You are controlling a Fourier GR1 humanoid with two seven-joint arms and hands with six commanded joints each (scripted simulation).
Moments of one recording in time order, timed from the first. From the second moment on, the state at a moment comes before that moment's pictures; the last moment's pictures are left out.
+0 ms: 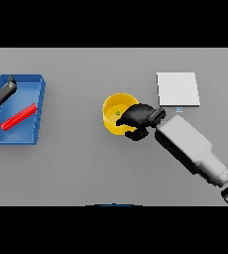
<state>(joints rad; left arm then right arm) -0.41 0.52 -0.02 -1.17 -0.38 0.08 0.44 -0.73 -0.30 0.70 -1.06 0.86 0.54 -0.19</state>
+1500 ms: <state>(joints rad) -0.43 0.53 -0.02 -1.18 -0.39 0.07 0.45 -0.74 -0.50 0.52 -1.27 0.76 0.60 -0.09</state>
